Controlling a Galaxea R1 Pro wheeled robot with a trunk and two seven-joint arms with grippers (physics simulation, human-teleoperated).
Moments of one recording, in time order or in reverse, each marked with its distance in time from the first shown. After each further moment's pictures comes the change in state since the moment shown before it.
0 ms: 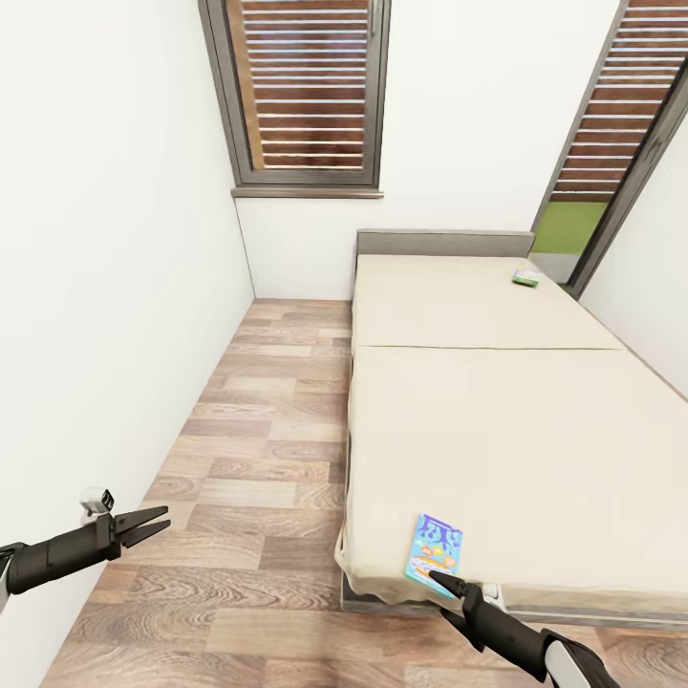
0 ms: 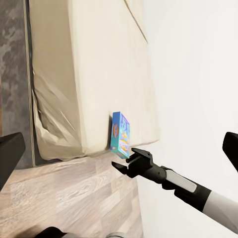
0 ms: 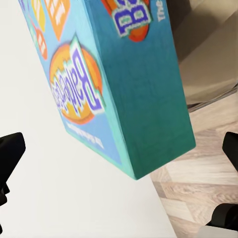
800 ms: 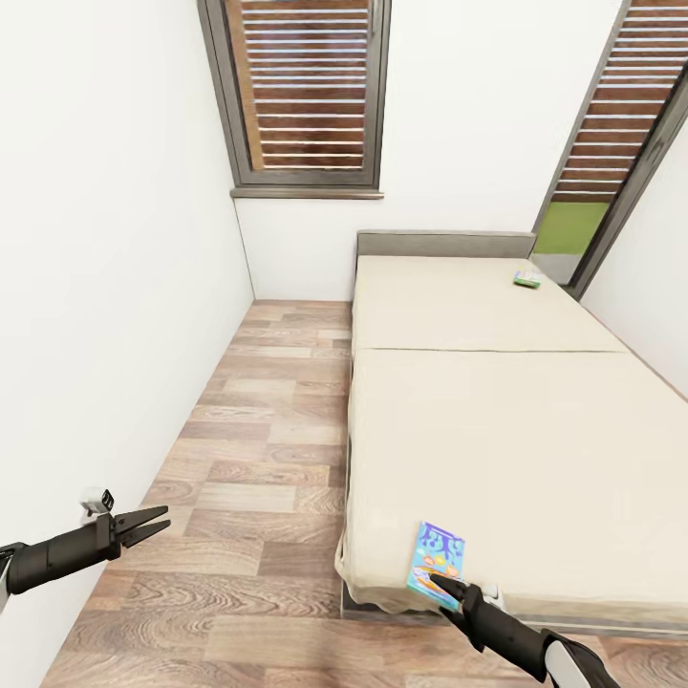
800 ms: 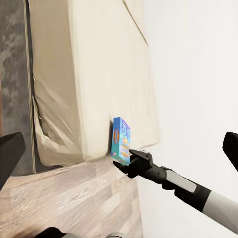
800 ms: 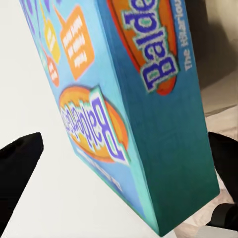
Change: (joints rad) left arm 0.000 0.000 0.000 0.000 0.001 0.000 0.000; right arm 0.000 0.000 0.001 0.000 0.000 -0.001 0.000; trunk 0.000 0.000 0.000
